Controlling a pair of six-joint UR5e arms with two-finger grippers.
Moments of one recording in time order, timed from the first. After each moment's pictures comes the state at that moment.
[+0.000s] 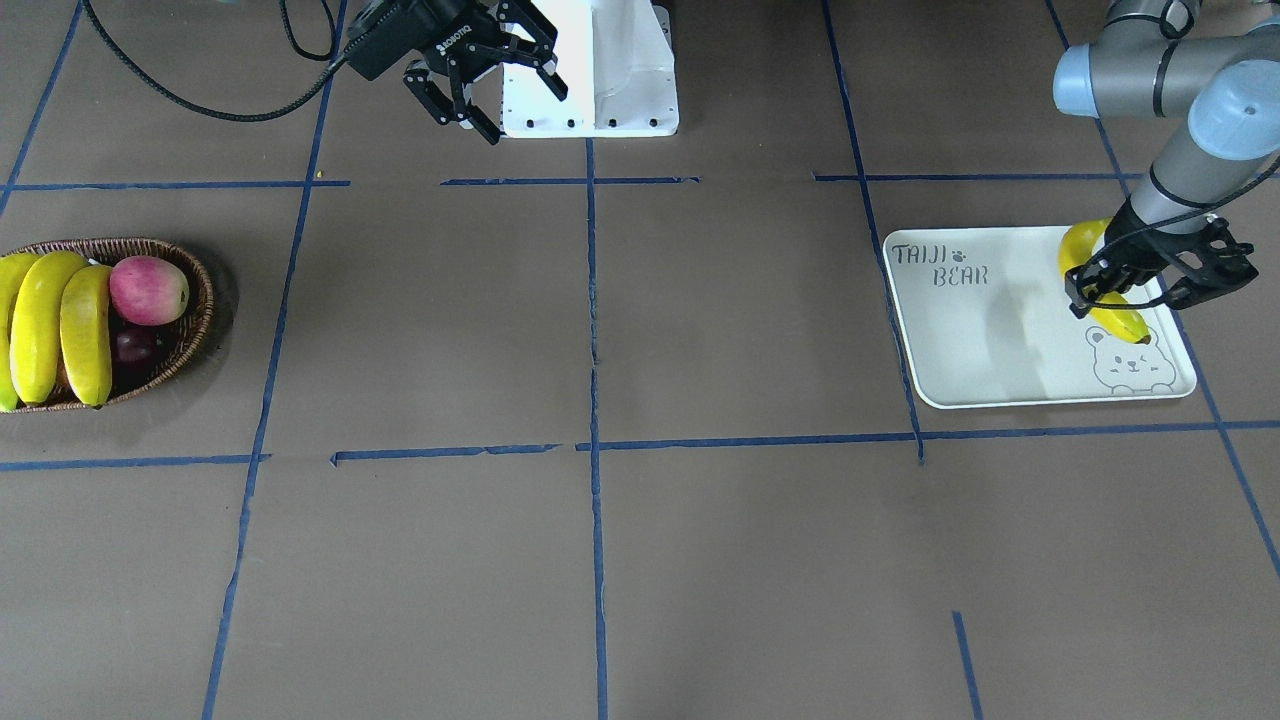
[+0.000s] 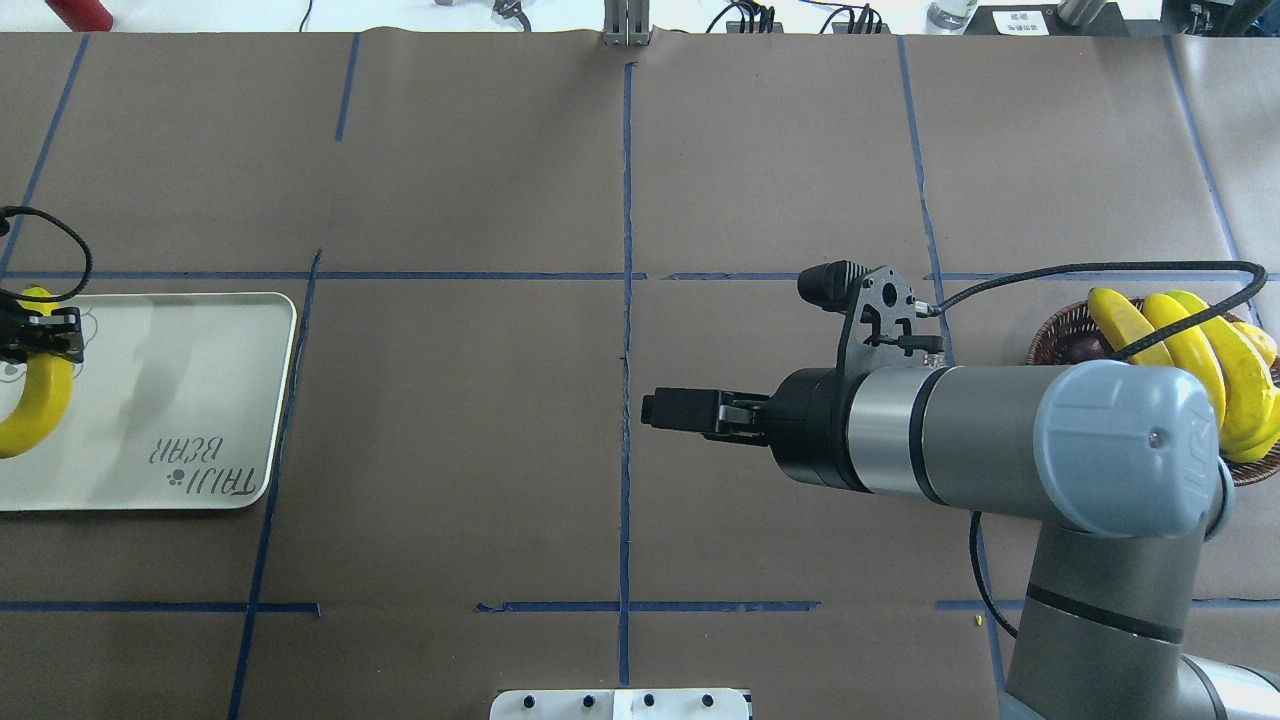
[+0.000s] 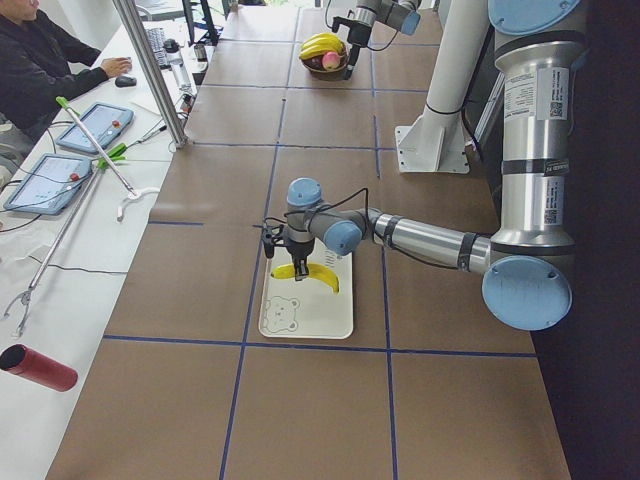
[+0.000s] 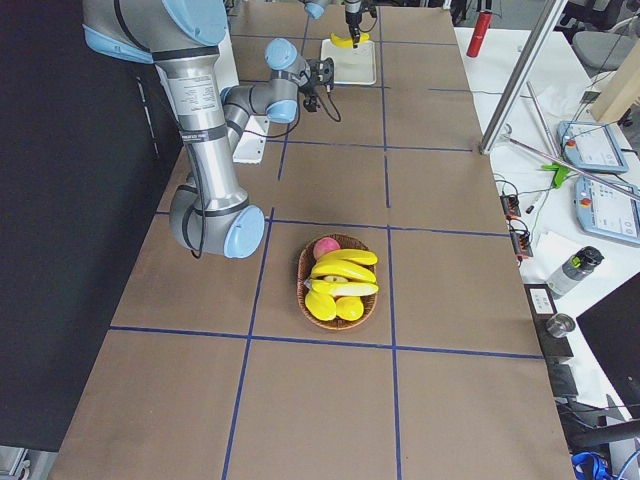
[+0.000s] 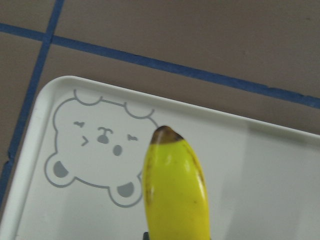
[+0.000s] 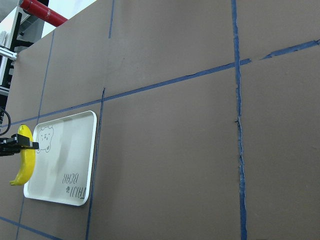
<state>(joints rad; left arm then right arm) -0.99 -1.50 -1.73 -1.96 -2.02 -1.02 0.40 -1.24 2.18 -1.08 1.68 1.47</state>
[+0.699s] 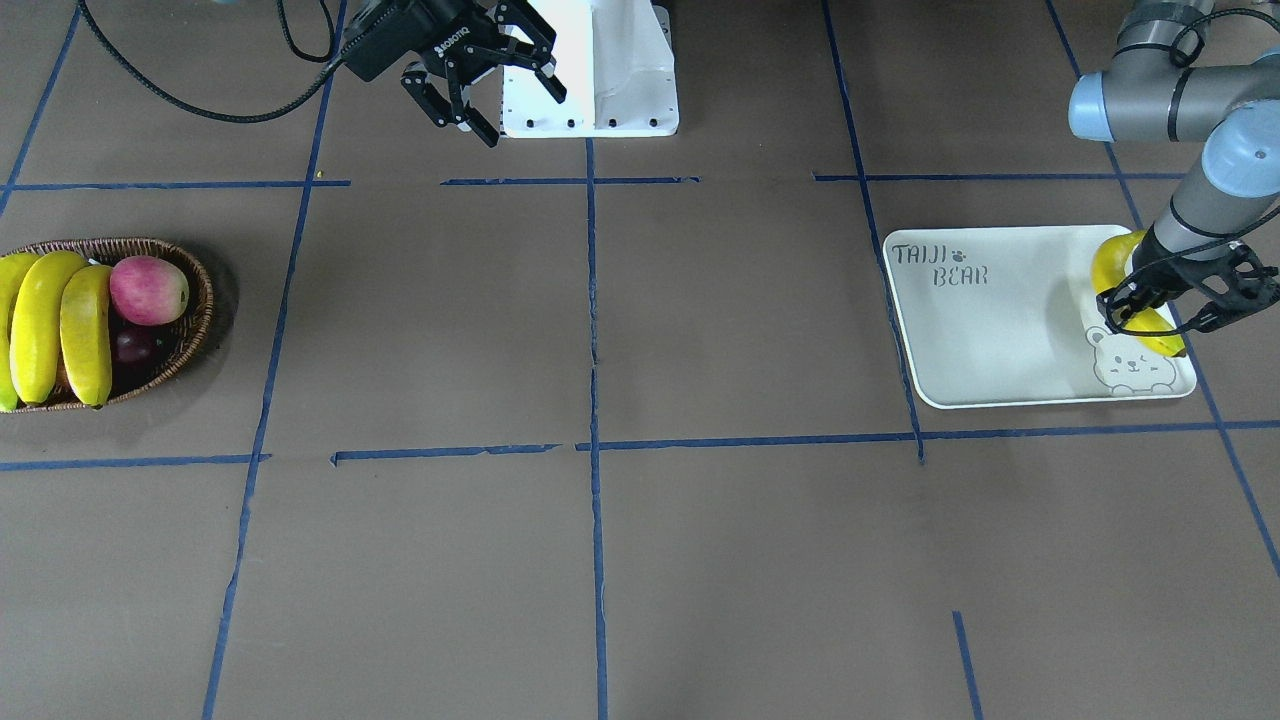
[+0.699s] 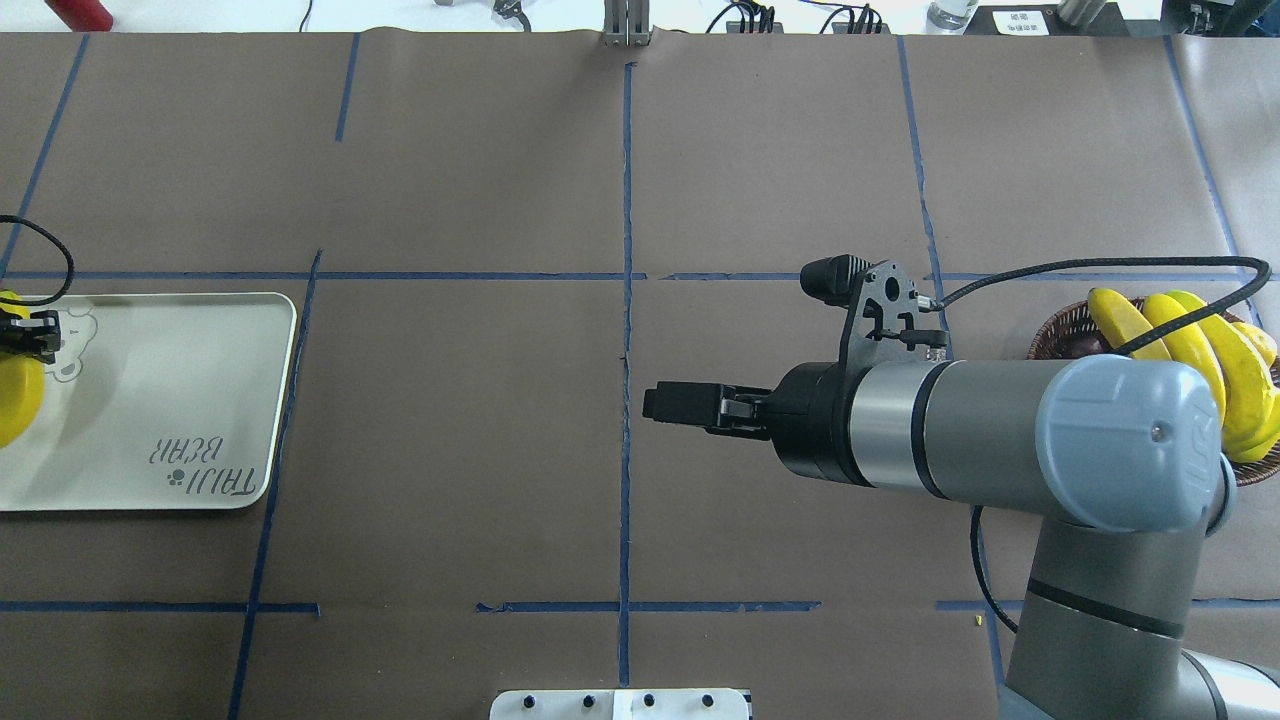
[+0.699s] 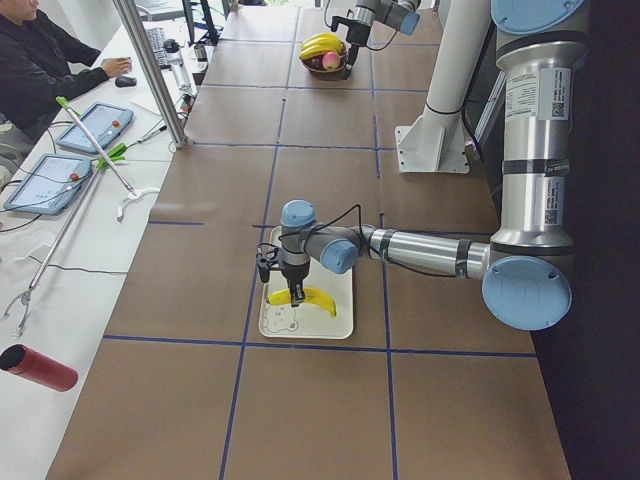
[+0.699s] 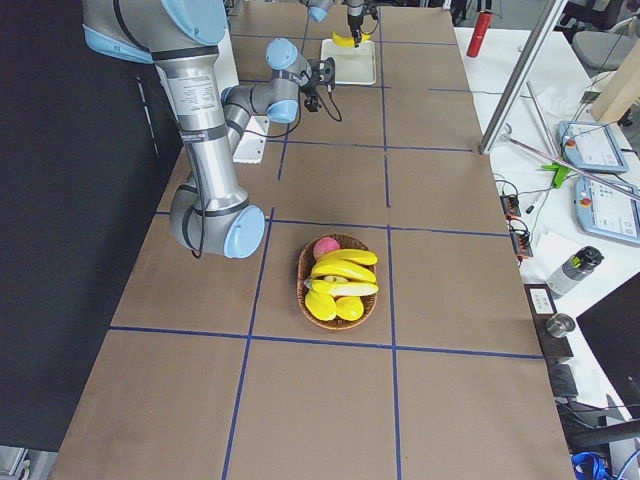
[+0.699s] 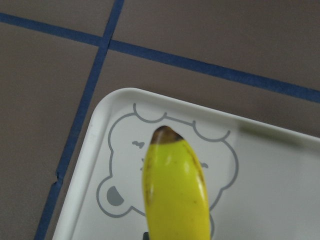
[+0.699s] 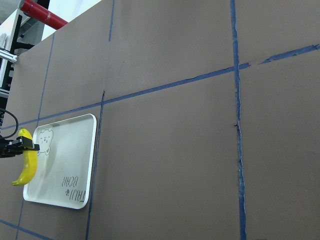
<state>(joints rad) -0.99 -1.51 -1.64 -1.97 -1.96 -1.01 0.41 -1.24 2.18 -1.08 1.68 1.47</state>
